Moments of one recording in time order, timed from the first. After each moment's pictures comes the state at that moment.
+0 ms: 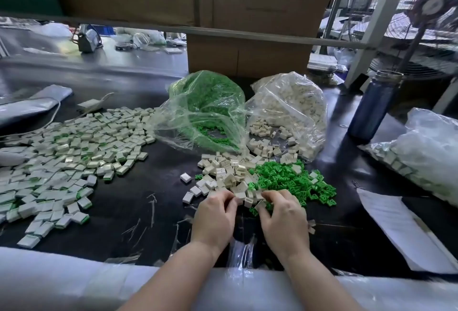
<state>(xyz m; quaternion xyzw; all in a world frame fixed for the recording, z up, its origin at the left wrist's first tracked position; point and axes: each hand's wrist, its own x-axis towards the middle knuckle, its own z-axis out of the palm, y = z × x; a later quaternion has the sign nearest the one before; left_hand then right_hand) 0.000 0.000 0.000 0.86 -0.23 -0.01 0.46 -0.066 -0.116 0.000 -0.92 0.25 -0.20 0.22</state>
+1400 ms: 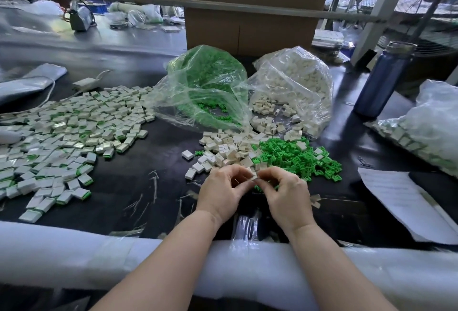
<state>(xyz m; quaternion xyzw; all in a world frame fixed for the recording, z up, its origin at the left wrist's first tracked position) 0.009 -0.003 -0.002 0.81 -0.27 -0.08 0.51 -0.065 -0.113 0.003 -0.89 0.19 -0.27 0.32</state>
